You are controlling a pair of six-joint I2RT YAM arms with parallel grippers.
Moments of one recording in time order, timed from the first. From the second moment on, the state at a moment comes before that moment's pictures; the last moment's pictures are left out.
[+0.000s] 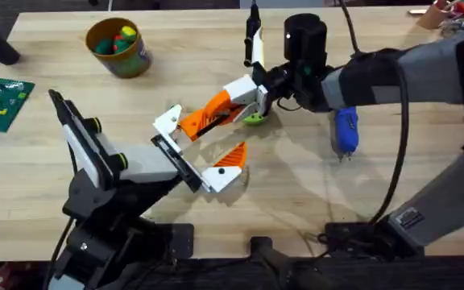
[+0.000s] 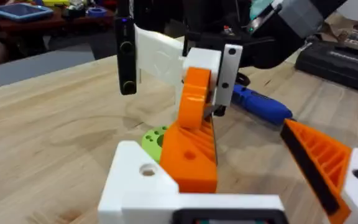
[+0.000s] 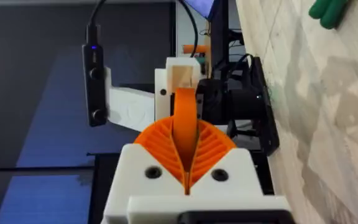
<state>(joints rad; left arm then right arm) -0.38 0.00 0.01 -0.05 0.47 -0.07 0.47 1.90 0.91 0.64 -1.56 1.21</state>
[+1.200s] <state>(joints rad) -0.38 0.00 0.01 -0.05 0.47 -0.07 0.43 1.91 0.87 0.94 -1.56 1.27</state>
